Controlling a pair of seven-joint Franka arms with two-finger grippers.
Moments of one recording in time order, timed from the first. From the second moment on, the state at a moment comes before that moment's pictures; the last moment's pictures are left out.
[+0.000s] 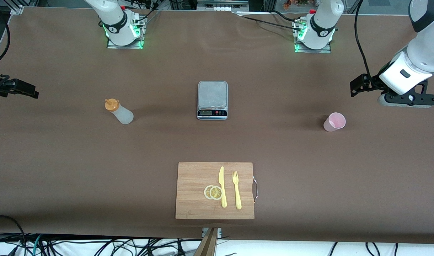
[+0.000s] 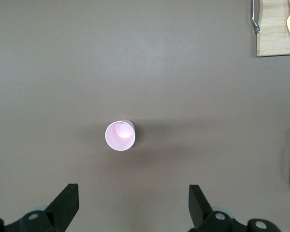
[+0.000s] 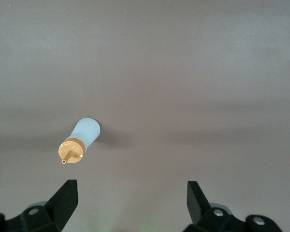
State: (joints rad) left arm -0.03 0.01 -0.07 -1.70 0.01 1.63 -0.05; right arm -0.02 0.13 -0.09 -1.53 -0.03 1.54 -0.09
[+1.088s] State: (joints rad) left arm -0.03 0.02 -0.06 -1.70 0.01 1.58 -0.05; right arm -0.02 0.13 -0.09 -1.53 -0.03 1.54 -0.09
